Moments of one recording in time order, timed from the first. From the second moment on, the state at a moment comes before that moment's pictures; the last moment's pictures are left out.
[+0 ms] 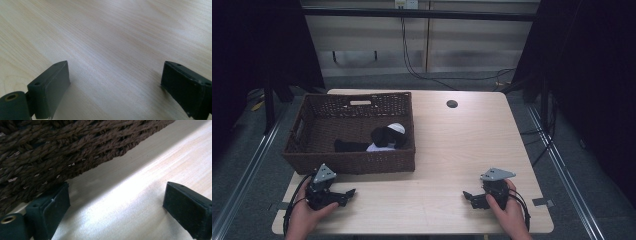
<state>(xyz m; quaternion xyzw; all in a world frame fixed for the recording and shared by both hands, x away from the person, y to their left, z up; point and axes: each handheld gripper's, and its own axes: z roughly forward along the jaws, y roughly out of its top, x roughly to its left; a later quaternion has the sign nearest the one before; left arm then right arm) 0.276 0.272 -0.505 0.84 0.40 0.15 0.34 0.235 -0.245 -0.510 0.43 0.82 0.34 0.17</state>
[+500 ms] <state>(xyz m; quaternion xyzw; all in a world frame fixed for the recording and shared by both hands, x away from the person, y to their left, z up) 0.272 0.262 -0.480 0.87 0.39 0.11 0.29 0.235 -0.245 -0.510 0.43 0.82 0.34 0.17</state>
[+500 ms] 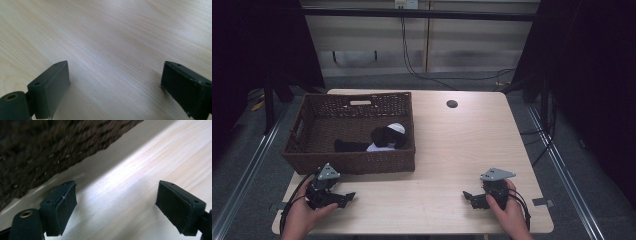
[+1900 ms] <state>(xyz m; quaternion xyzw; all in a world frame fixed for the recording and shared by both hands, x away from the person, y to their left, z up) 0.372 0.266 -0.372 0.84 0.43 0.11 0.31 0.235 -0.245 -0.510 0.43 0.82 0.34 0.17</state>
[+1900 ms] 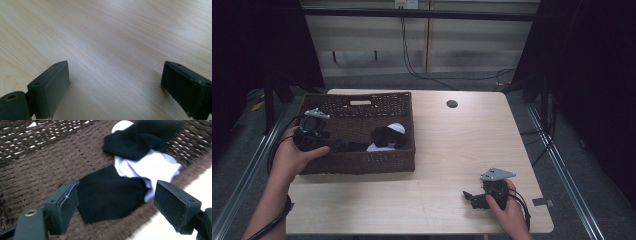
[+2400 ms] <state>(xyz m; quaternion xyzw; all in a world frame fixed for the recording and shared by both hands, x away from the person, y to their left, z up) 0.410 0.270 -0.392 0.85 0.45 0.09 0.25 0.235 -0.245 -0.511 0.43 0.82 0.34 0.17</state>
